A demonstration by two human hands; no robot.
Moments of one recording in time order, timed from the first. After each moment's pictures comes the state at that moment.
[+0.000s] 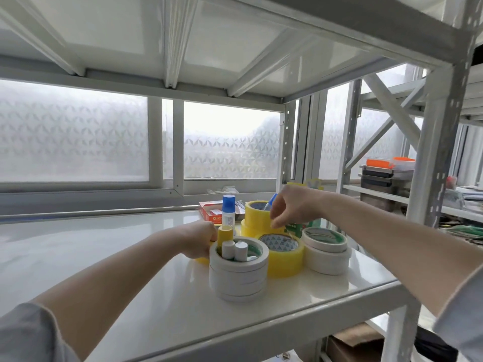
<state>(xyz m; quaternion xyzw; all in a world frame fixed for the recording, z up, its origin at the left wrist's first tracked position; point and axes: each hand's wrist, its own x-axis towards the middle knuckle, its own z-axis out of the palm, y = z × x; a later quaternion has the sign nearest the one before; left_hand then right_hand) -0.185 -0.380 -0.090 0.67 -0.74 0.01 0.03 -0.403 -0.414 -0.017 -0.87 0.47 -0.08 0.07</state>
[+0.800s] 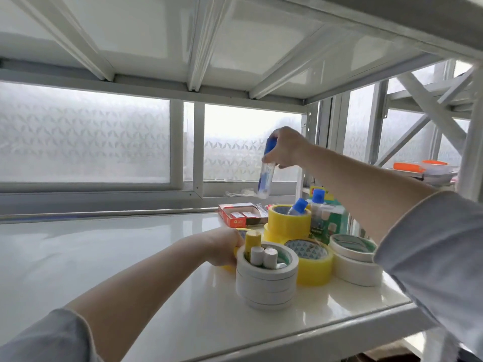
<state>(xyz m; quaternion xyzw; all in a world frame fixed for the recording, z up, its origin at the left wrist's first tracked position) -0.186 -0.369 -0.090 0.65 -0.75 -0.03 0.05 -0.321 -0.430 0.058 -0.81 0.47 -0.34 0.07</state>
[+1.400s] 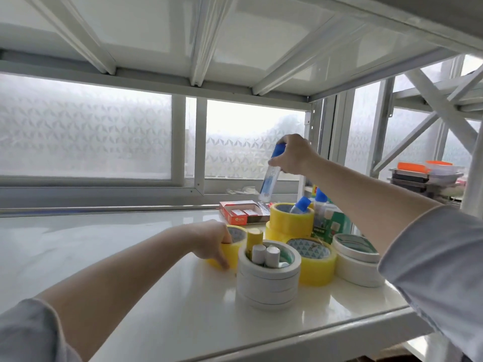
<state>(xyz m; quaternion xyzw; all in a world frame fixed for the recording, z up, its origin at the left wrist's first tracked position) -0.160 -0.368 -0.083 0.67 -0.74 -0.02 0.01 -0.325 -0.452 0.035 -0.80 0.47 -0.38 0.06</state>
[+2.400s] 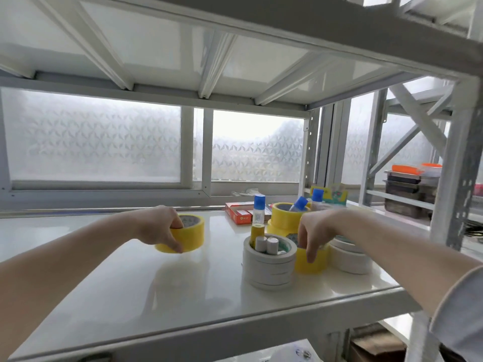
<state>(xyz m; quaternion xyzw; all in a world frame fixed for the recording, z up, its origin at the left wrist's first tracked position) -0.078 -0.290 -0.057 0.73 -0.68 -0.02 0.05 -0.385 -0.398 -0.038 -0.84 0.53 0.11 0.03</state>
